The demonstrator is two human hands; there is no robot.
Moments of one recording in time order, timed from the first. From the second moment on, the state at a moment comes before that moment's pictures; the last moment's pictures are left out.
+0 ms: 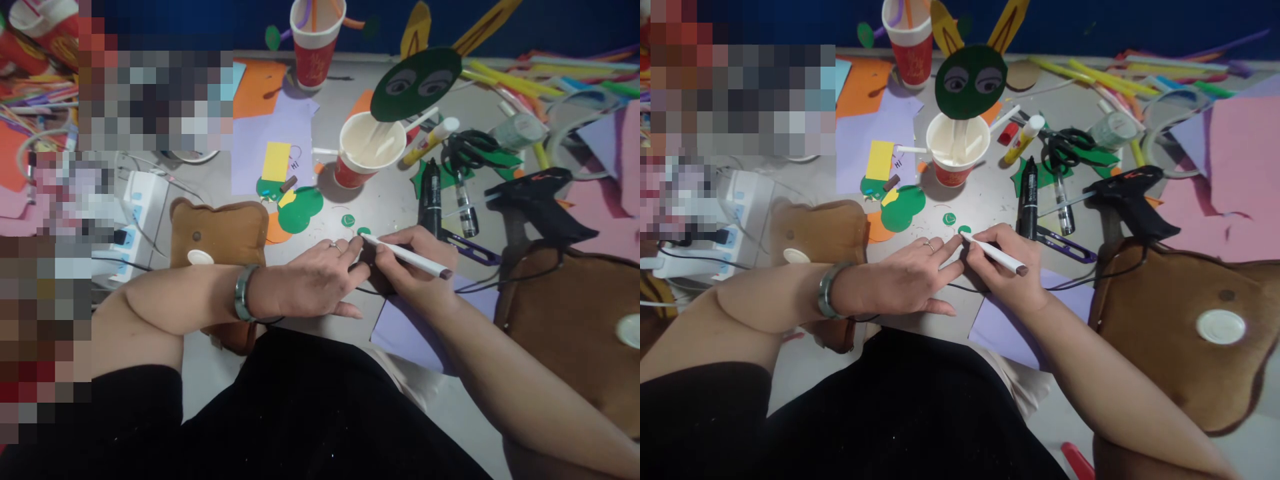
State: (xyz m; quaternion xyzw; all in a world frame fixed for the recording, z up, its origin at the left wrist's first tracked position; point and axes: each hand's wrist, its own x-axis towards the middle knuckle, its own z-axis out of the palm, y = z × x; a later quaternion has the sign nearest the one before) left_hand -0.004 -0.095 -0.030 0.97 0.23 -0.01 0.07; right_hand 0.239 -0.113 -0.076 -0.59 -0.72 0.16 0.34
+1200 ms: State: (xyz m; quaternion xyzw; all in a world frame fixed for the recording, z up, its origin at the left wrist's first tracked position) left_hand -0.008 -0.089 -0.034 0.97 0.21 -0.01 0.09; right_hand 0.233 -0.107 -0.068 -0.58 -0.71 0.17 0.37
